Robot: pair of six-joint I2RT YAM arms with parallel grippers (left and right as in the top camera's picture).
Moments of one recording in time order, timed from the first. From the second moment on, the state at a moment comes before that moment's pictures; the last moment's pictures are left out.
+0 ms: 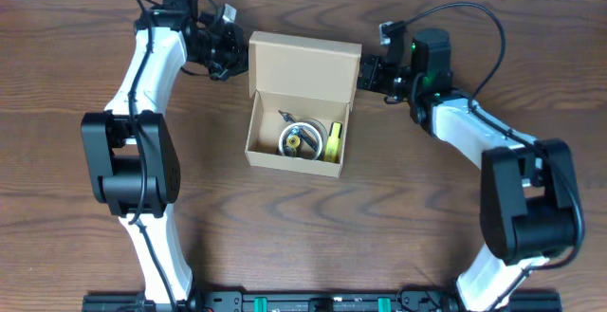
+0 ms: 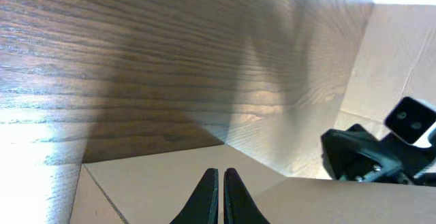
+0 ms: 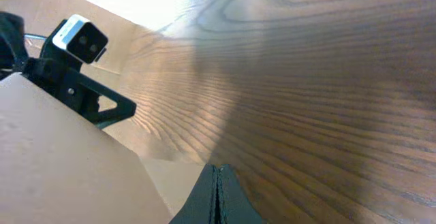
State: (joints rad) left arm -0.03 2.16 1.80 -0.91 0.82 -0.39; right arm 0.19 1.88 1.09 0.24 -0.73 0.62
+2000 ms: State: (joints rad) left arm -0.03 1.93 2.03 -1.43 0.40 0.00; right arm 0.63 1.64 1.11 -0.50 -0.33 0.22
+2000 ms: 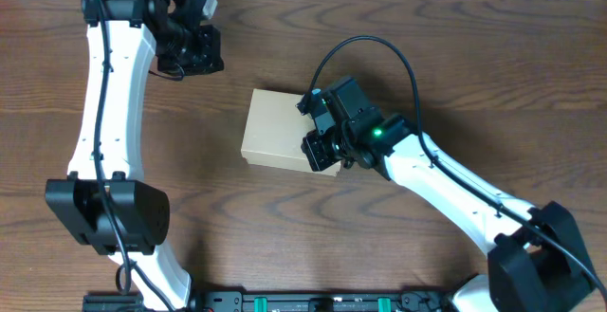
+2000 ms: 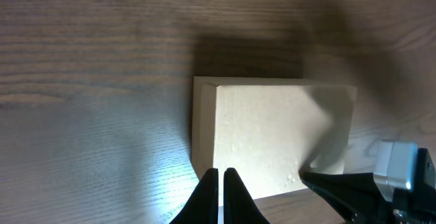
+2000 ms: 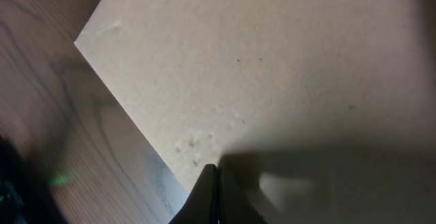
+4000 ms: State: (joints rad) left arm 0.10 0.94 1.51 -1.34 0.13 -0.07; right arm 0.01 0.66 1.04 -1.13 -0.23 -0.17
